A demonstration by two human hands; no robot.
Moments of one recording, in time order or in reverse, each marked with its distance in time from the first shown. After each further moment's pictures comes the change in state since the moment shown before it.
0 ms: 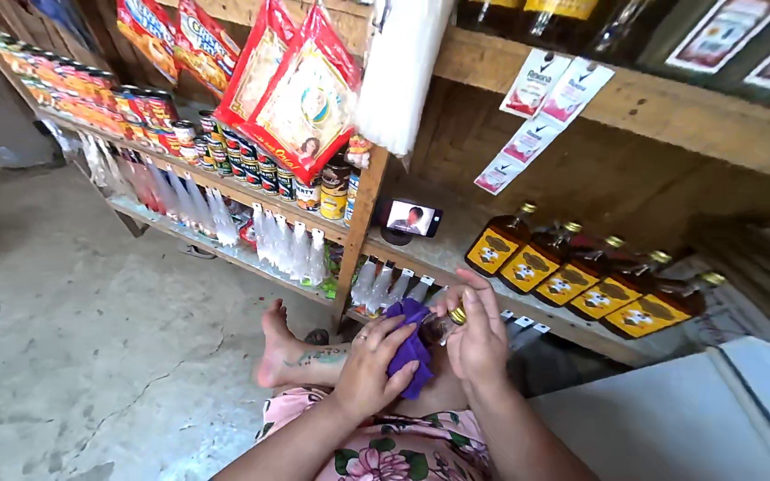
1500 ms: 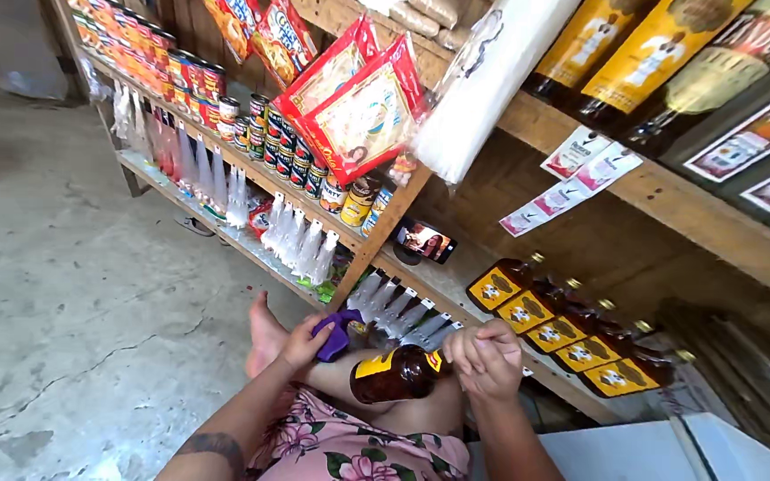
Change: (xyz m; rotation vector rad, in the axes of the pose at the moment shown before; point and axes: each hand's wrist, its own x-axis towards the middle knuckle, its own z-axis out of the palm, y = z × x) left_hand -0.055 -0.140 -0.035 -0.304 -0.012 -0.619; right_hand 0.011 0.002 -0.015 0.283 -0.499 -0.159
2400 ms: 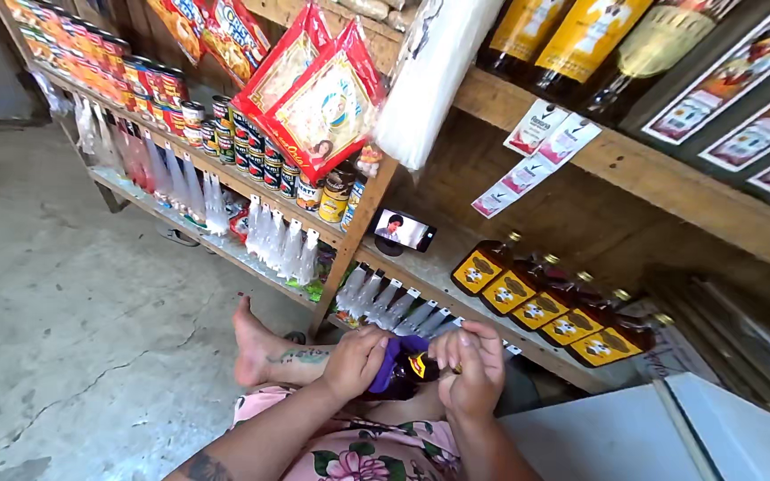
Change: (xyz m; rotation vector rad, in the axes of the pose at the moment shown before) left_hand -0.016 0.117 0.078 0.188 -0.096 0.476; right_hand -0.032 -0.006 0.027 -0.241 0.461 -0.035
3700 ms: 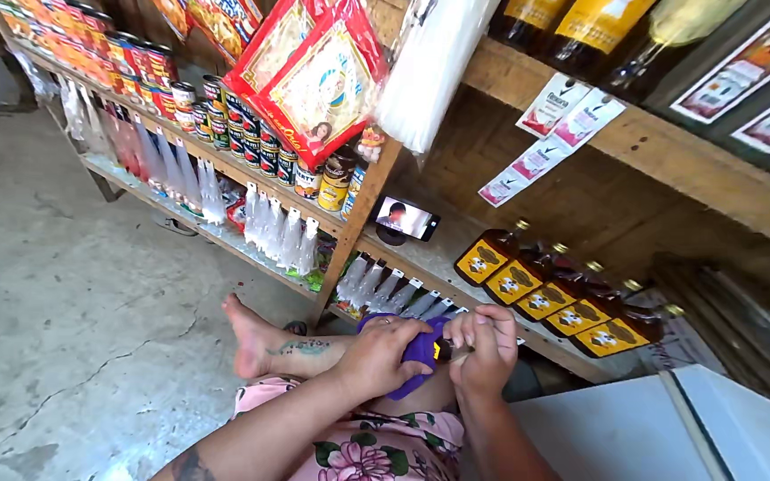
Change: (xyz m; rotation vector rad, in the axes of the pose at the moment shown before) left_hand 0.033 0.055 -0.018 0.033 -0.286 -0.004; right_hand 0.016 0.011 -0.017 -0.060 0.046 -0.029
